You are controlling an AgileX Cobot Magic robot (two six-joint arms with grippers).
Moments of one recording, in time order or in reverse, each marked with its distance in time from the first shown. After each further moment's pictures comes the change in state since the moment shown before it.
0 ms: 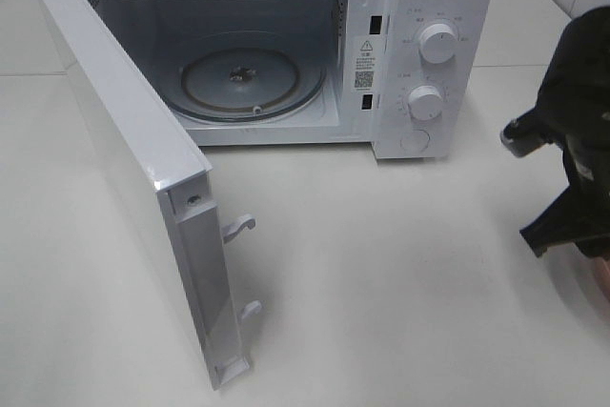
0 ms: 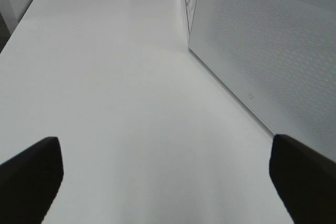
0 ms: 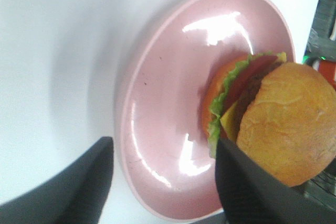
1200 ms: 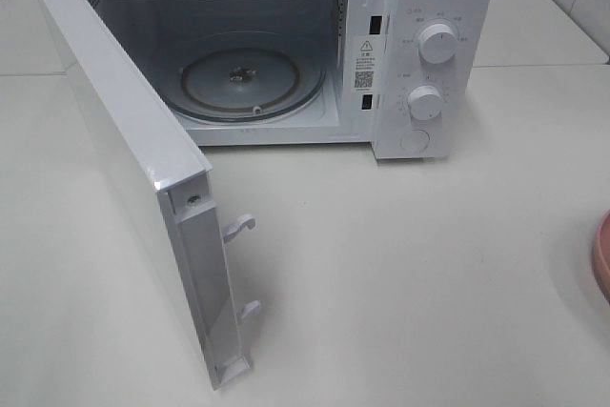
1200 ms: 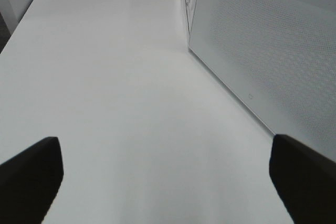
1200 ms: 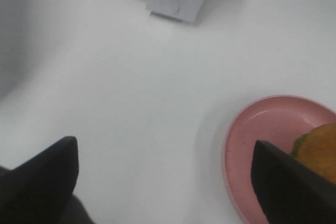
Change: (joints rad) left arm 0.000 0.000 0.000 0.000 0.000 0.000; right arm -0.153 -1.197 0.180 0.629 -0.057 -0.651
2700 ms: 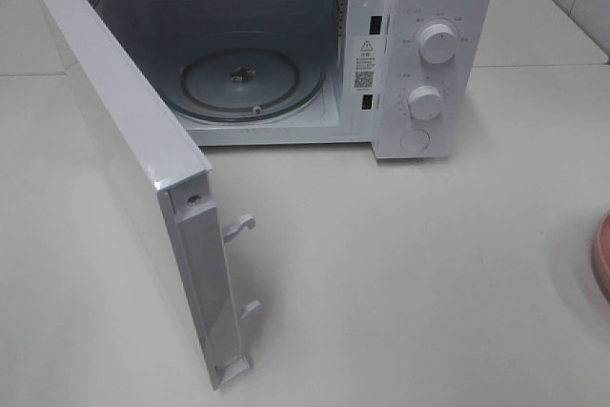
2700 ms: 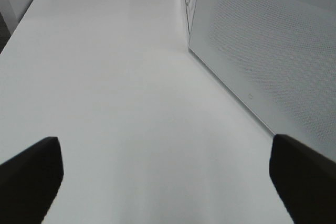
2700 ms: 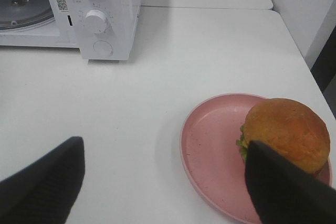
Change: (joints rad) left arm 0.000 0.000 0.000 0.000 0.000 0.000; right arm -0.294 -0.428 0.149 0.044 0.025 -0.016
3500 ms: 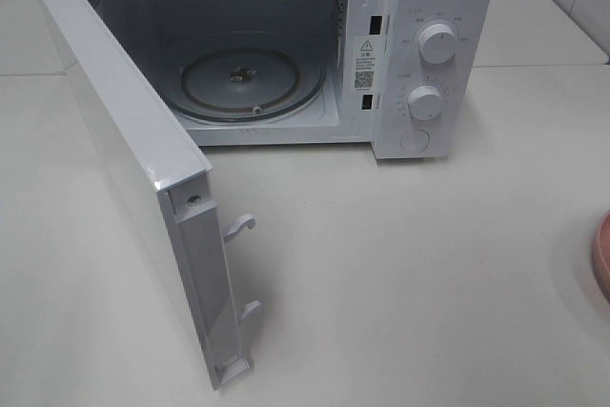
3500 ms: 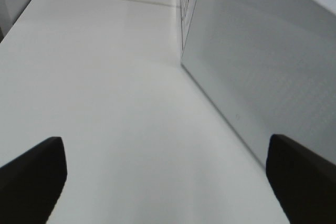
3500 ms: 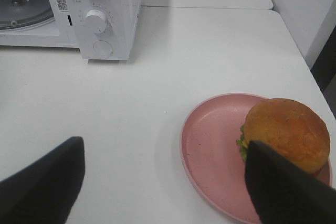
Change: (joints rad) left arm 0.000 0.028 -0.015 -0.016 -0.055 -0.074; right arm 0.000 0.000 0.000 0.000 0.001 0.000
